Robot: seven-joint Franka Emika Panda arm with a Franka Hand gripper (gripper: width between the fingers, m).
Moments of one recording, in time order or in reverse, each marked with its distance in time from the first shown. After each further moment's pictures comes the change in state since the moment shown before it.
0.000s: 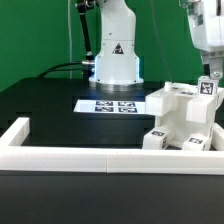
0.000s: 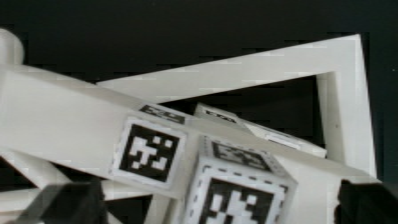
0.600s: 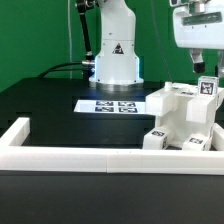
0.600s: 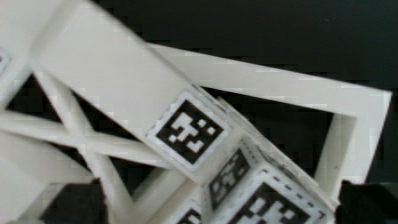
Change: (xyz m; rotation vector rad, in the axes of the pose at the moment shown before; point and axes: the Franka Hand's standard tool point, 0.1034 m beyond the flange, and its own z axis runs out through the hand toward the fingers) arm 0.003 0.011 -0.004 -0.017 0.024 -0.451
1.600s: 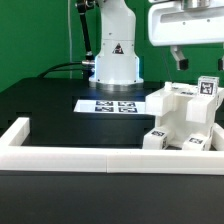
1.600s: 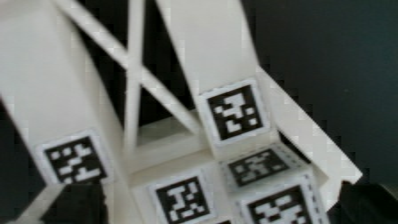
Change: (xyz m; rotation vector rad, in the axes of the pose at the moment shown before) arm 0.011 0.021 -0.012 -0.051 -0.053 -0.564
